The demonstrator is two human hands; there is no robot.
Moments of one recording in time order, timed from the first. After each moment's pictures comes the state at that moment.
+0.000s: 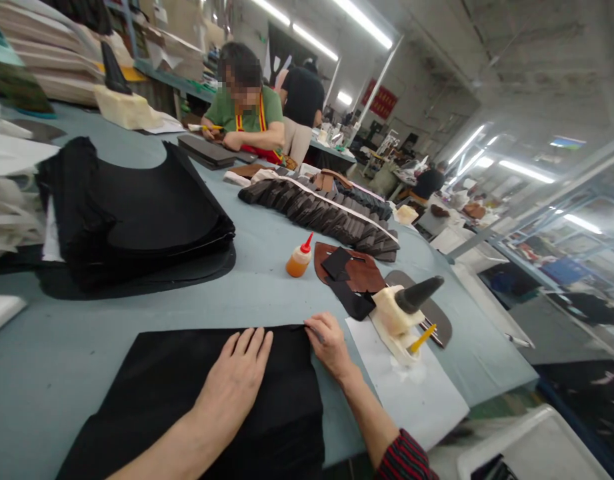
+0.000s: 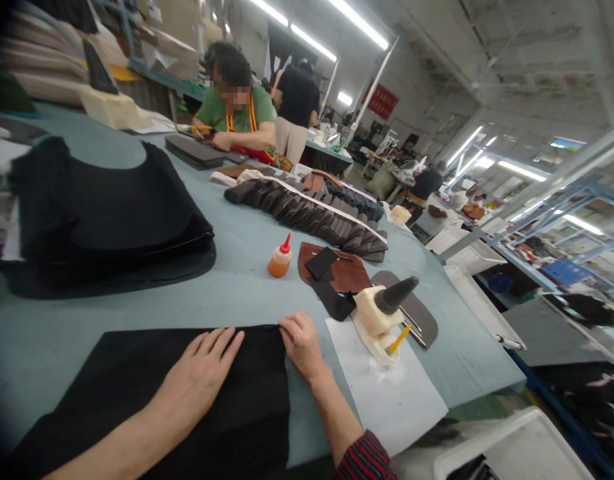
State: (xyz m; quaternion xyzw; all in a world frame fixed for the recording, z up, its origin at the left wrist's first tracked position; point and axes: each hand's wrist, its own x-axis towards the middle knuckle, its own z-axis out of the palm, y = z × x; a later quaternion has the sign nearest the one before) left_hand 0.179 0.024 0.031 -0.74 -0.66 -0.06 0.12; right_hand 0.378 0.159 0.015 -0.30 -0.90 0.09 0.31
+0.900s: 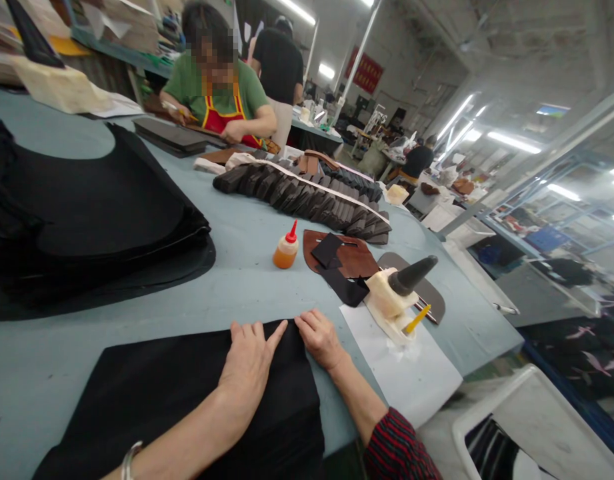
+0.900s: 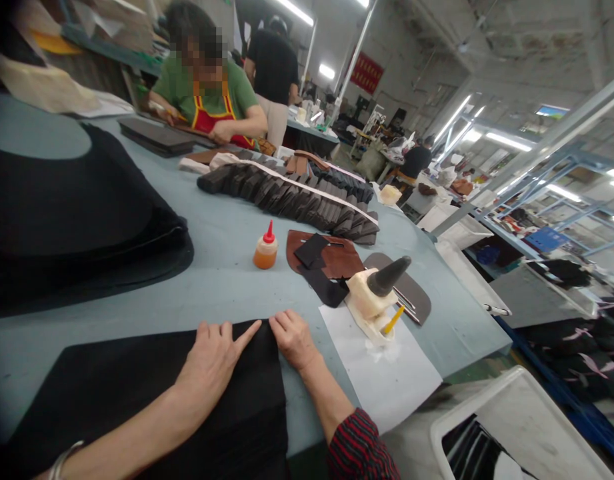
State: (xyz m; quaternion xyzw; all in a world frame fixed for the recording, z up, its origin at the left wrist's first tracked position) left_hand 0.210 0.061 0.040 -0.74 -0.66 0.04 0.13; right_hand 0.384 0.163 -0.013 -0.27 -0.94 -0.04 0.22
